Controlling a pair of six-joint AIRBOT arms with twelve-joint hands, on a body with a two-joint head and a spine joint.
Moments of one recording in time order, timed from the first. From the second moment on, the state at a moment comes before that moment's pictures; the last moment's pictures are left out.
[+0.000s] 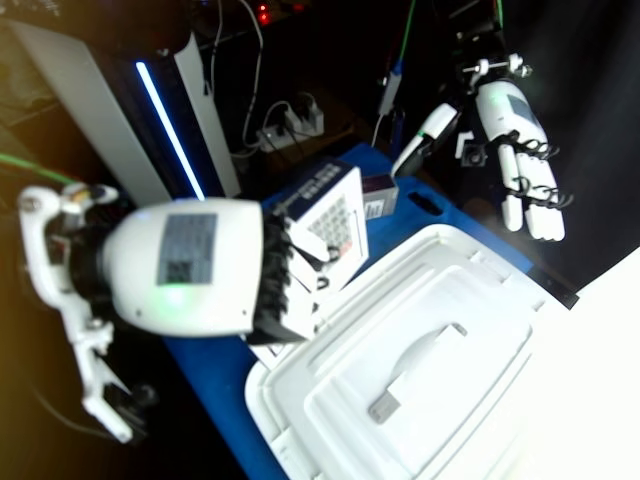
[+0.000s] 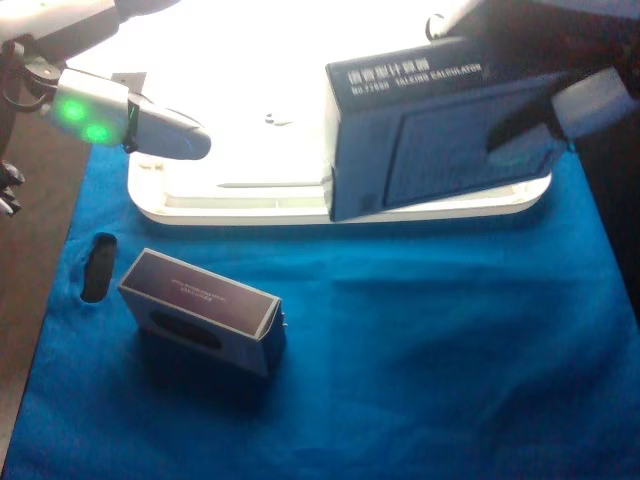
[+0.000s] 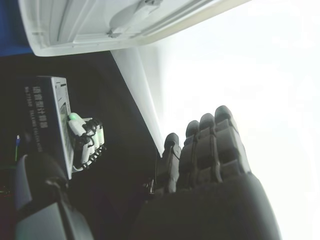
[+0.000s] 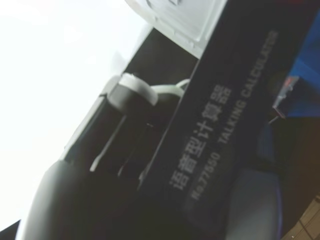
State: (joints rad) left arm 0.59 -1.02 1.45 0.42 -0.63 0.32; right arm -0.35 -0.98 1.28 -0.98 0.57 0.00
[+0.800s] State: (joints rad) left arm 0.62 -1.02 1.45 0.40 -0.64 0.32; right arm -0.40 -0.92 1.16 -1.09 0.59 0.00
